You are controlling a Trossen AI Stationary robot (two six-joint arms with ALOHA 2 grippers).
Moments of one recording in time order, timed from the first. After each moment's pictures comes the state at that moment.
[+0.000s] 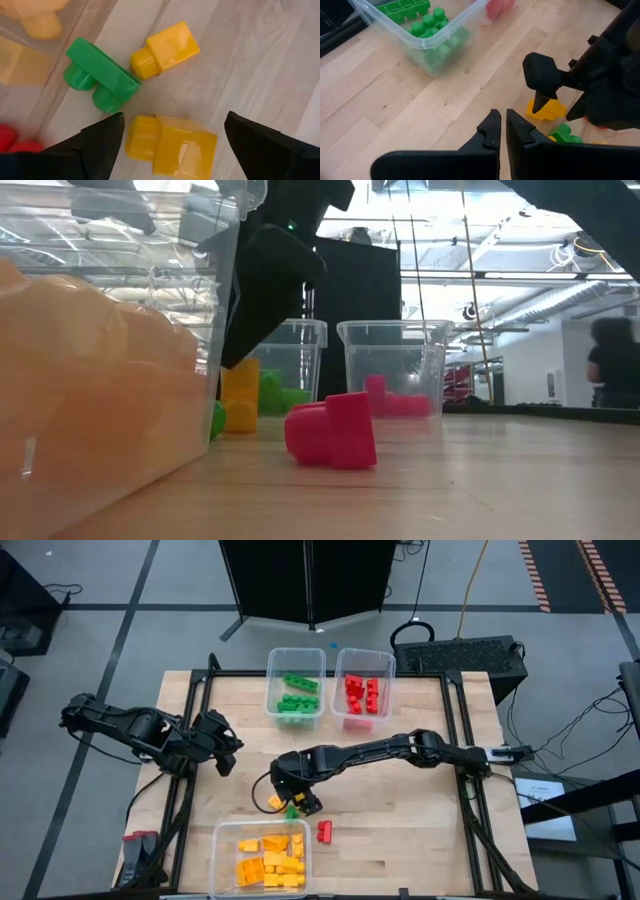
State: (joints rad) left arm -0.31 0.88 1.02 -1.09 -0.46 -0.85; right arm 0.12 2.39 2.14 -0.87 -0.07 -0.32
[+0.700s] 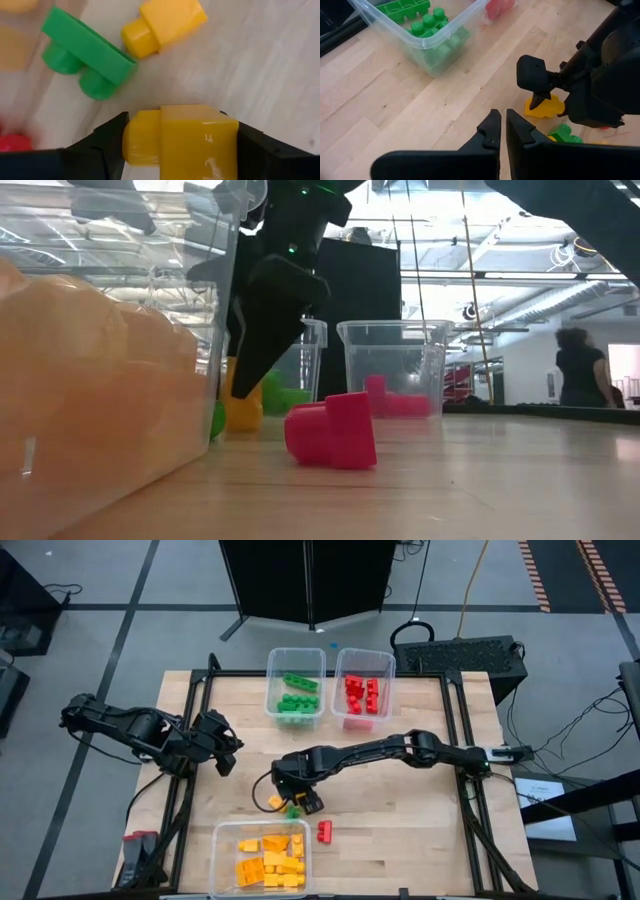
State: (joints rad) left arm -0.31 0.88 1.02 -1.09 -0.46 -0.85; right arm 0.10 2.43 2.14 -0.91 -0.08 -0.29
